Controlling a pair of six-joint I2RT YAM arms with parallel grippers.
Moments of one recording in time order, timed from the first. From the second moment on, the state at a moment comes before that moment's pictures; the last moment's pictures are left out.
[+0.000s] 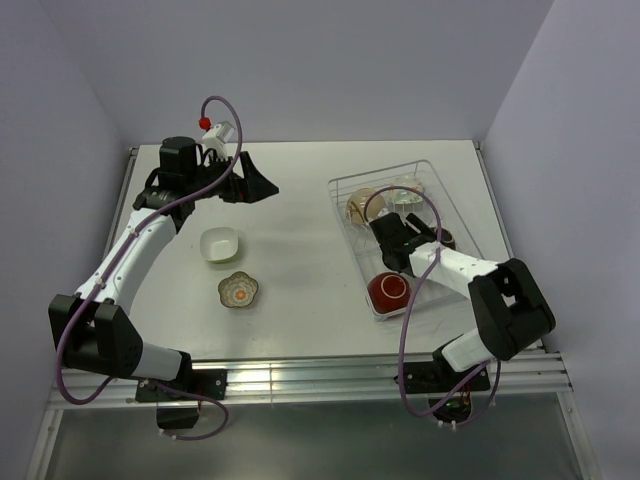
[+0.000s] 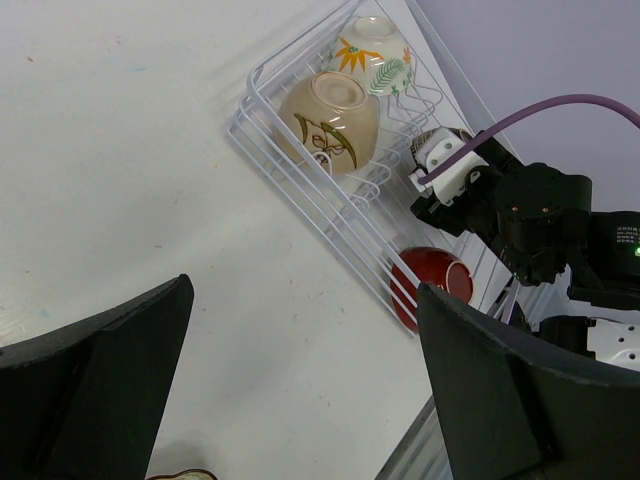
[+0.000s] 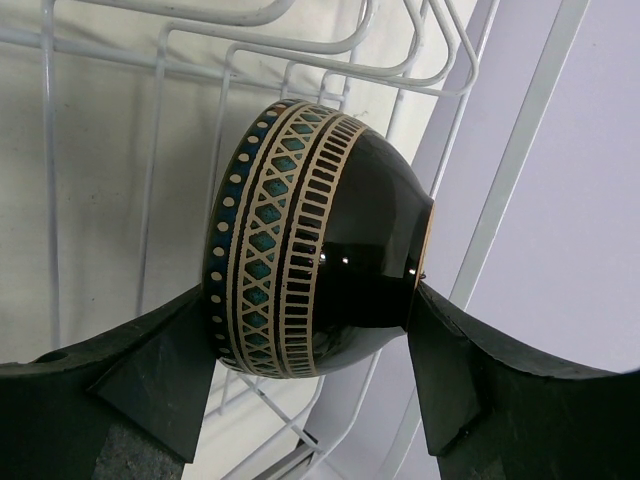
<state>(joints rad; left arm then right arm) -0.22 1.40 1.25 -0.27 0.67 -0.36 0.47 1.47 0.74 -0.32 0.83 -0.49</state>
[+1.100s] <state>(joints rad) -0.20 1.40 1.25 -0.27 0.67 -0.35 0.46 1.53 0.78 -0.33 0.76 -0.47</state>
